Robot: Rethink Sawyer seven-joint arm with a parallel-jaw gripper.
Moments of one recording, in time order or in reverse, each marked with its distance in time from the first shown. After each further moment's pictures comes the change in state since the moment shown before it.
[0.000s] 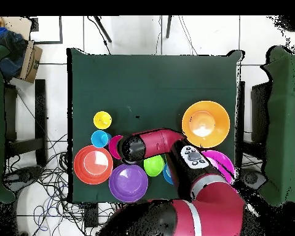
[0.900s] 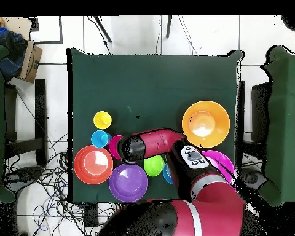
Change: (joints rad) arm 0.000 0.000 0.000 -0.001 0.000 0.000 0.000
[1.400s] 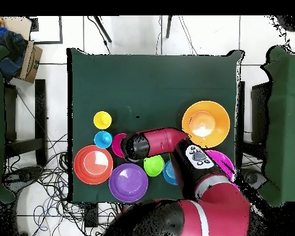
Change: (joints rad) arm -0.023 0.000 0.000 -0.012 -0.003 0.000 0.000
